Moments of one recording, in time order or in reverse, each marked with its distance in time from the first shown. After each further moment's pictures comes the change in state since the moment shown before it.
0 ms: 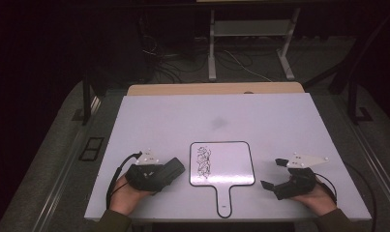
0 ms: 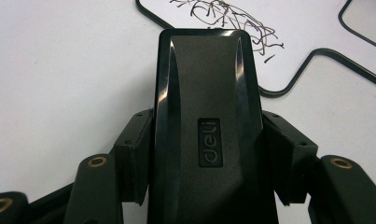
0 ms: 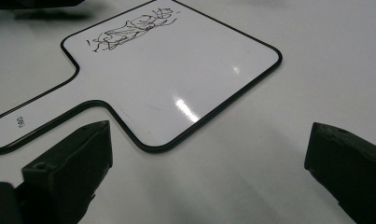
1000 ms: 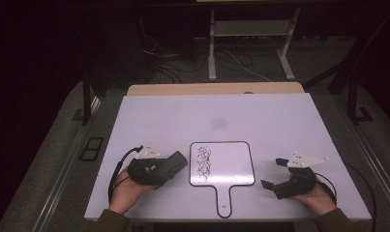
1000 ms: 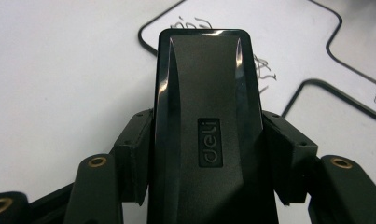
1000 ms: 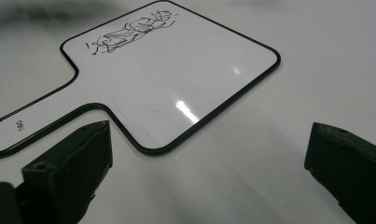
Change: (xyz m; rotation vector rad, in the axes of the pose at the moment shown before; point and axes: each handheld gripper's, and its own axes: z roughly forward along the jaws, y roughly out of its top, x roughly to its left) left arm 0.002 0.019 -0.003 -0.056 -0.003 0.005; right arm -0.001 0.000 0.000 -0.009 0.002 0.011
